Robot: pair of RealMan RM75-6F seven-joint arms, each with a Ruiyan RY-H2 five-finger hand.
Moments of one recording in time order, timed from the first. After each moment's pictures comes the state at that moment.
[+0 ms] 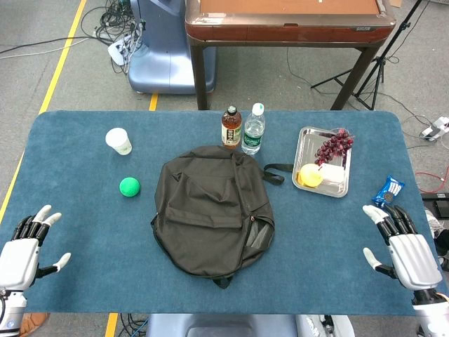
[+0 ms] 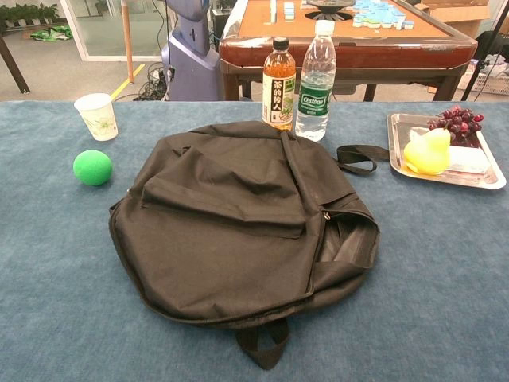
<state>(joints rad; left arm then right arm) -0.08 -1.13 -0.05 -1.75 1.47 1.50 0.09 0.06 -0.96 0.00 -1.88 -1.61 1.47 -0.03</state>
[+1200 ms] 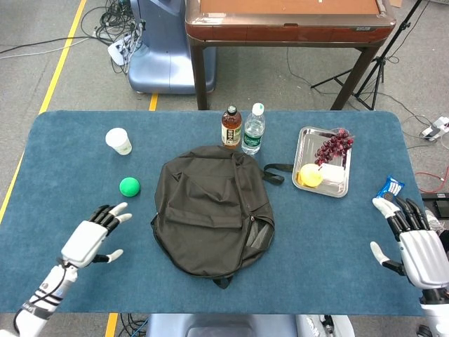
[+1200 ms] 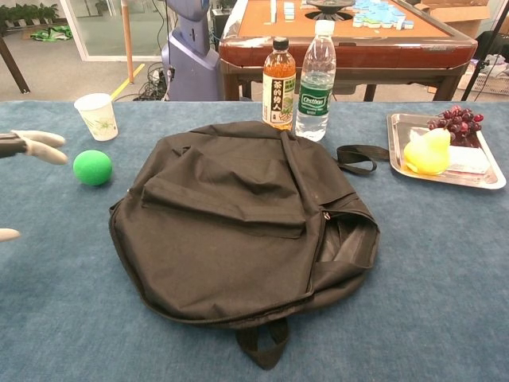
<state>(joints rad) -0.36 -1.31 -0.03 -1.45 1.69 1.23 -0.08 0.04 -0.91 0.02 -1.94 -1.61 1.52 -0.05</state>
